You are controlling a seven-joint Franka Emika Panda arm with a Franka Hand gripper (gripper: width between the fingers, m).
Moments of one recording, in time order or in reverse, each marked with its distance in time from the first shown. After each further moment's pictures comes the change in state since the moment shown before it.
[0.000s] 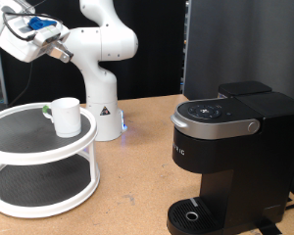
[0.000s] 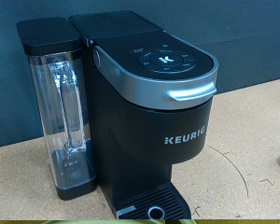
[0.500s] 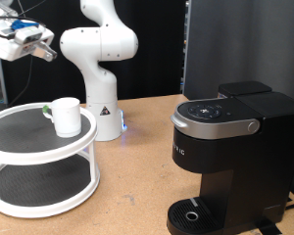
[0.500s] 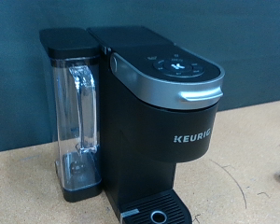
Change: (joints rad) arm -0.028 -0.006 -0.133 0.002 -0.021 -0.103 -0.135
